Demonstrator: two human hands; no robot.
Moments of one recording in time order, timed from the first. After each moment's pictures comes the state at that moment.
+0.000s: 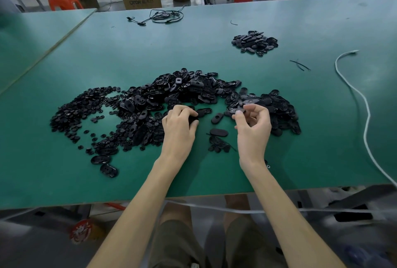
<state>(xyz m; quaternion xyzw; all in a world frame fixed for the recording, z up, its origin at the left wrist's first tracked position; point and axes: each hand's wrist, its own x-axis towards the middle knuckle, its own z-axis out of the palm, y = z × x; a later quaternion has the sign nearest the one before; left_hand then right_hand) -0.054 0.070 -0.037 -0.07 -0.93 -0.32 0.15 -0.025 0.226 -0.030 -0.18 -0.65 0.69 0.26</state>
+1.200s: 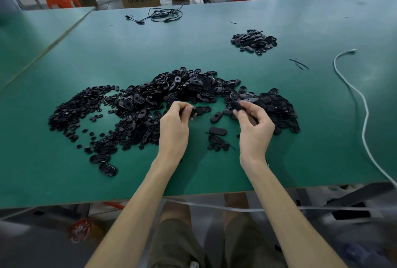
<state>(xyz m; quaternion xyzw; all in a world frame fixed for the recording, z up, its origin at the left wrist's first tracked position) -0.050 0.069 -0.032 -0.03 -0.85 -0.50 0.16 -0.029 0.232 -0.040 -0.17 -0.61 0.72 0.27</state>
